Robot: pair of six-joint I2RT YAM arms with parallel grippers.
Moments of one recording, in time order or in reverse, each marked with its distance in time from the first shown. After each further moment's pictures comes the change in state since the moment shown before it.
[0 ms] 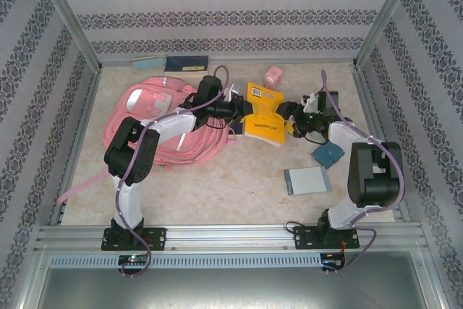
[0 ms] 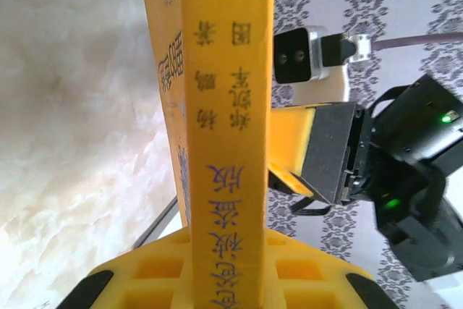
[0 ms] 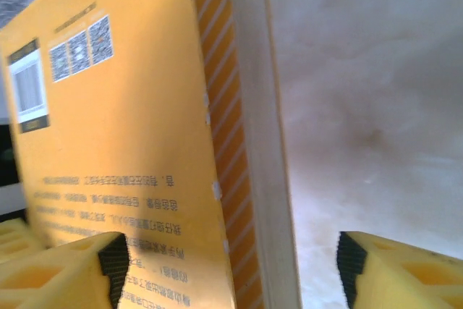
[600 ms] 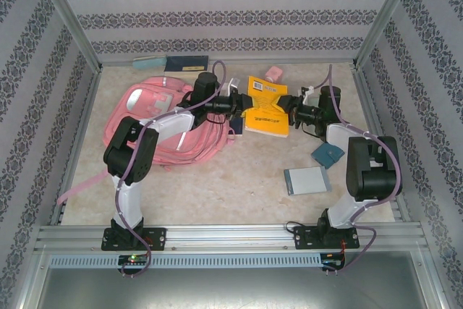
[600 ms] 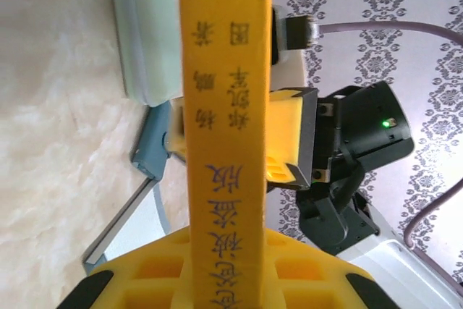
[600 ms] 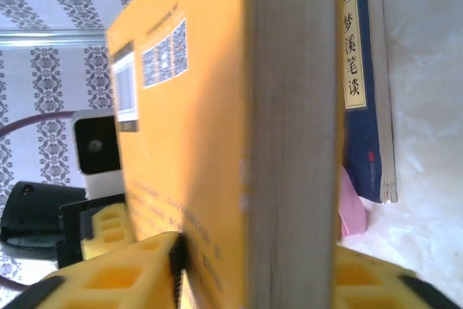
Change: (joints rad) left arm 0.024 0.000 -0.004 0.127 0.072 -0.098; right arm -0.002 0.046 -0.038 0.415 -0.208 0.312
